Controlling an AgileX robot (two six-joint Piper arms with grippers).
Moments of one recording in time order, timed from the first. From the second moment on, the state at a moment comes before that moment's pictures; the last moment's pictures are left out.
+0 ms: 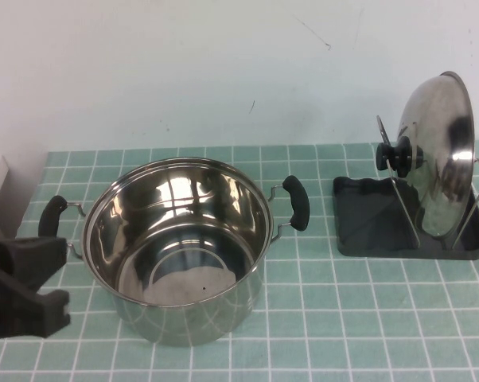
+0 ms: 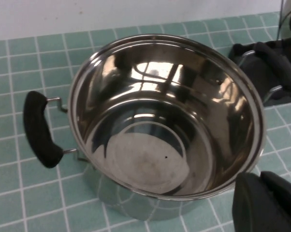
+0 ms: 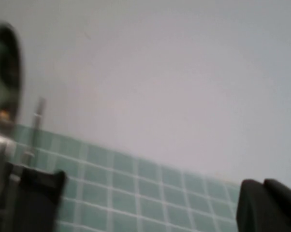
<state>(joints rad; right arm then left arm) -0.26 0.83 -0.52 -1.51 -0.13 1.09 -0.70 0.73 -0.81 0.18 0.74 -0.49</state>
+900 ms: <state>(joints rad) -0.06 0.48 -0.51 -1.78 -1.04 1.37 -0.70 0.52 -0.40 0.10 0.19 -0.35</state>
